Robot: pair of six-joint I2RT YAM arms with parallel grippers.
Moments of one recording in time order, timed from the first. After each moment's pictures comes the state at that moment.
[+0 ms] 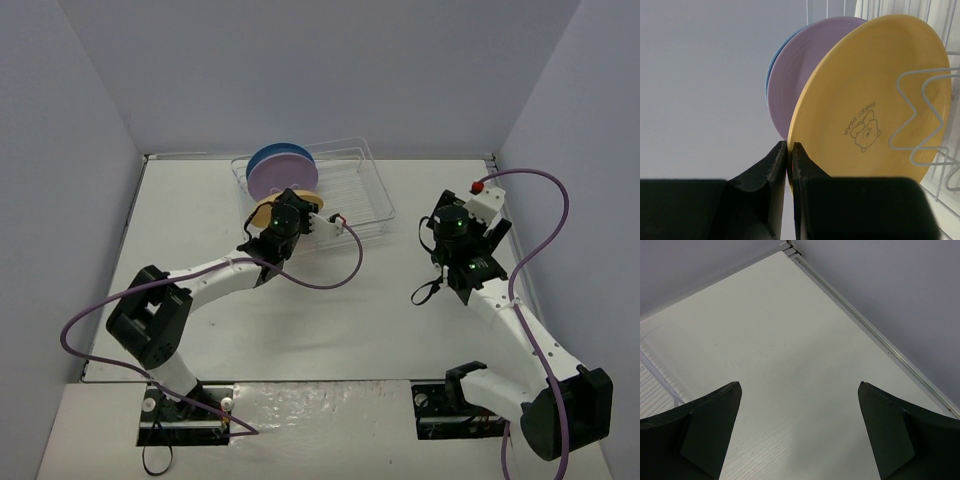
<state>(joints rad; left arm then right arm) -0.67 1.64 1.02 0.38 -0.37 1.37 0.31 1.06 0.81 -0.19 0.86 0.40</state>
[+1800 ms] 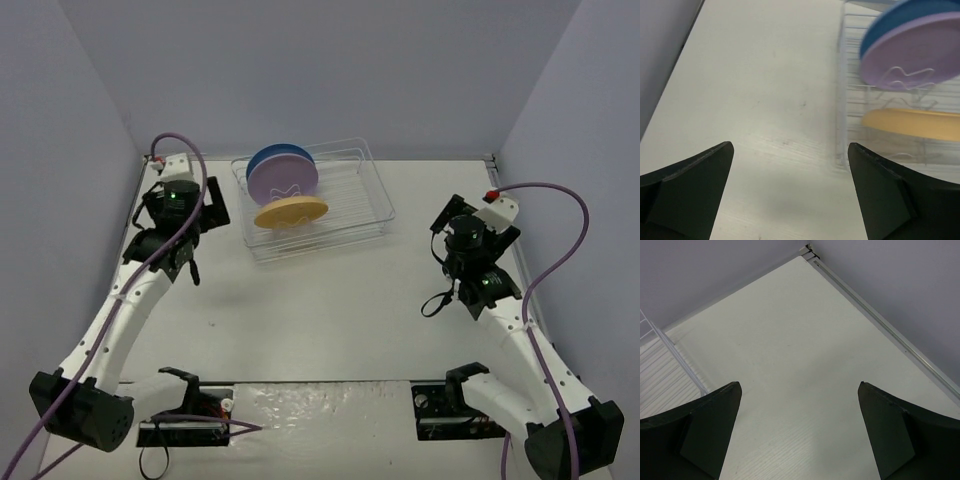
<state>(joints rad) -0.28 1.14 1.17 -0.53 -0.42 -0.33 0.29 0.93 0.77 -0.21 0.76 0.44</state>
